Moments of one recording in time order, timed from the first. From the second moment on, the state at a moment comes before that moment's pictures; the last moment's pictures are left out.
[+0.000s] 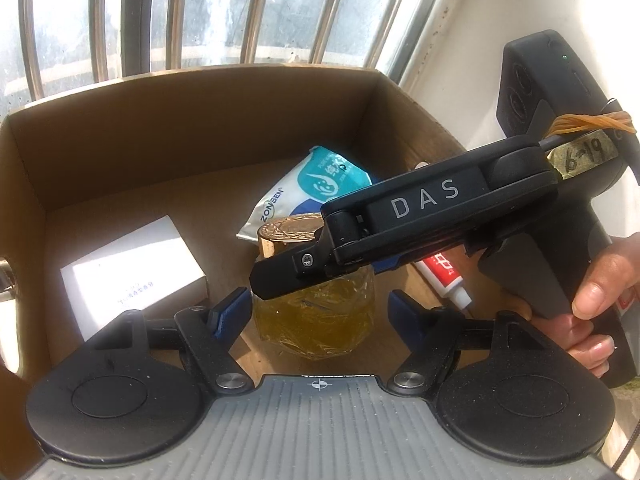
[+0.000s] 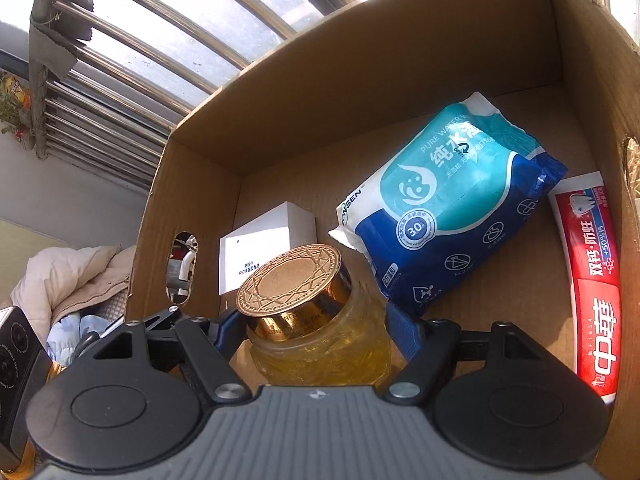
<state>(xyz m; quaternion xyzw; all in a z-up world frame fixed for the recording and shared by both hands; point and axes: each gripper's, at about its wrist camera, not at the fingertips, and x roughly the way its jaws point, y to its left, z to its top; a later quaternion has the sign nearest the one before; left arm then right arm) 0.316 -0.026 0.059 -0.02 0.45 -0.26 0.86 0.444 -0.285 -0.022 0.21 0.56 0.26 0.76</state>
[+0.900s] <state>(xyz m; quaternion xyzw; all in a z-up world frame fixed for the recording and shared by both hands) 0.301 0.014 0.062 -0.13 0.46 -0.27 0.84 0.426 -0.299 -0.004 0.28 0.52 0.26 0.77</state>
